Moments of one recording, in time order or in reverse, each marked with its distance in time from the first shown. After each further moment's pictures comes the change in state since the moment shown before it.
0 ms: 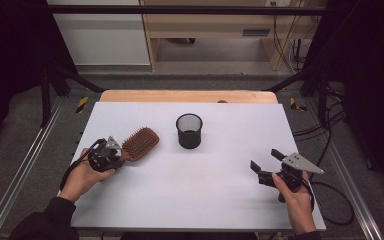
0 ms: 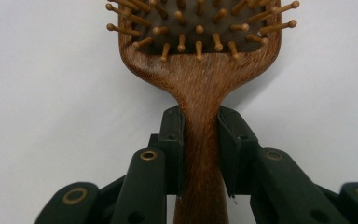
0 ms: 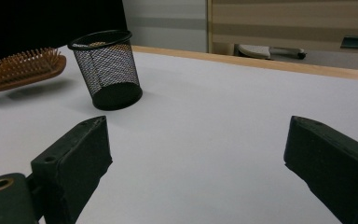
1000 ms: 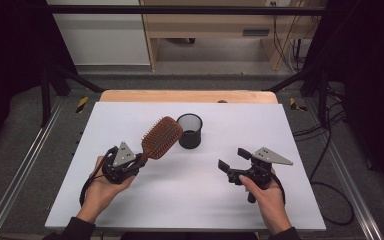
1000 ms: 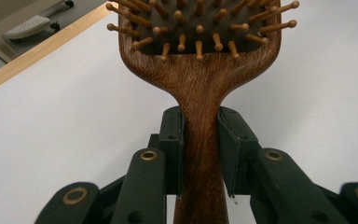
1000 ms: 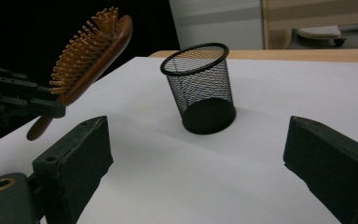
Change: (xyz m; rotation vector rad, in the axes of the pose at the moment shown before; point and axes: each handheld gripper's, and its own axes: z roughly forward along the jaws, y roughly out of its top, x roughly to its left) left arm -0.076 0.023 -0.028 -0.362 0.017 0.054; right arm 0.076 0.029 0.039 0.025 0.192 0.137
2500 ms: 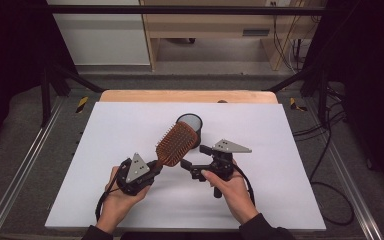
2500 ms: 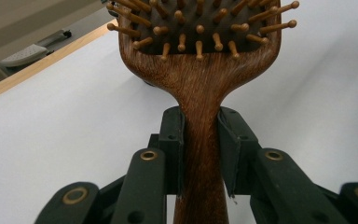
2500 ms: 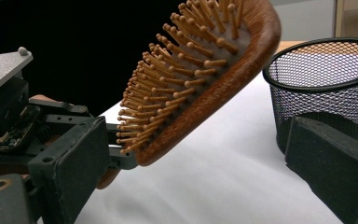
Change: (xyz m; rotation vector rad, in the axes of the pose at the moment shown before) left arm -0.046 0.001 0.010 -0.122 -0.004 0.000; right arm 0.061 0.014 0.070 0.057 0.181 0.031
